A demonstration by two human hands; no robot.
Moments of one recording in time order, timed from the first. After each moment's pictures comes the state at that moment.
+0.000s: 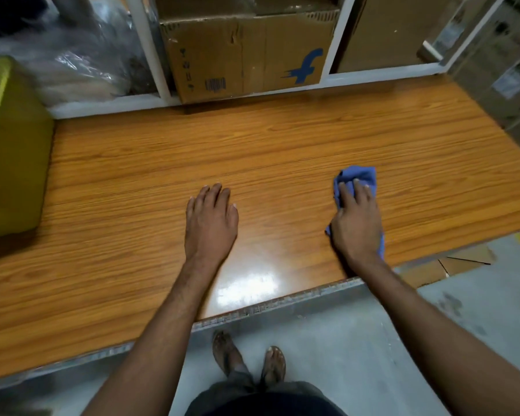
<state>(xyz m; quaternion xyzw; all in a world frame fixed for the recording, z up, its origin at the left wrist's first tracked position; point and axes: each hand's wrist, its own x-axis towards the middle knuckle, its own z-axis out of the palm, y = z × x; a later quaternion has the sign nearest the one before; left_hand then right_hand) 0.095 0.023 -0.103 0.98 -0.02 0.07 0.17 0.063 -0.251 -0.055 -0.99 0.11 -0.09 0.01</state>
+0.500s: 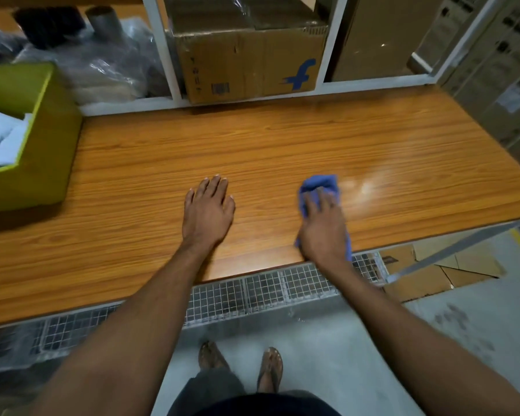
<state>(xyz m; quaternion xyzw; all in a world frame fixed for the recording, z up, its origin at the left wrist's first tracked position) 0.067 0.018 -0.093 0.99 -0.01 0.02 0.13 0.016 -0.226 -0.071 -1.00 -0.01 0.04 -0.06</state>
